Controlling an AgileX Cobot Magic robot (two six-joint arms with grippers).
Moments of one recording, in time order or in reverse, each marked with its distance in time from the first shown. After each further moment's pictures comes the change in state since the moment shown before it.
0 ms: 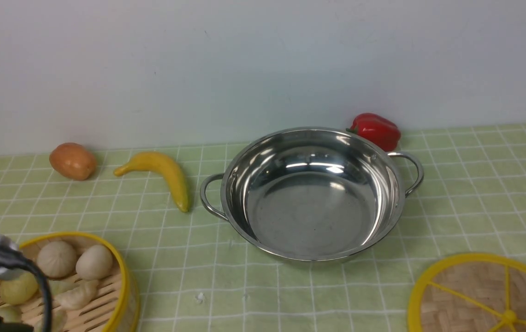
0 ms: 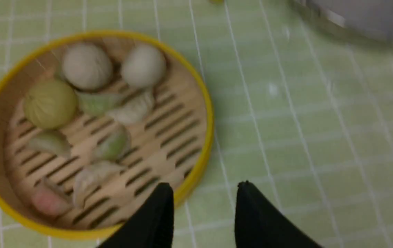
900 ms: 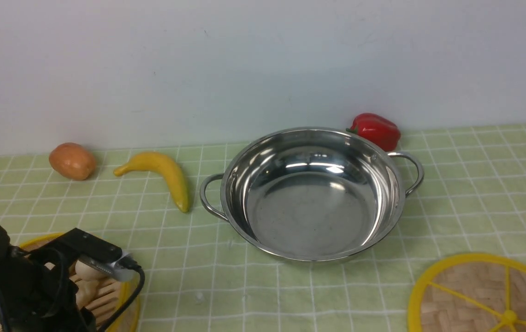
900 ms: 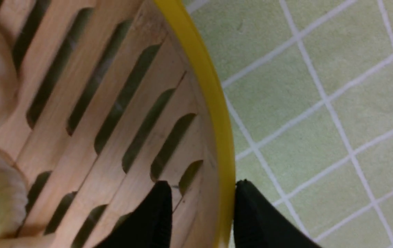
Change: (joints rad) right arm 0.000 0.000 0.000 0.000 0.000 0.001; left arm 0.000 0.787 -0.016 -0.076 -0.215 0.376
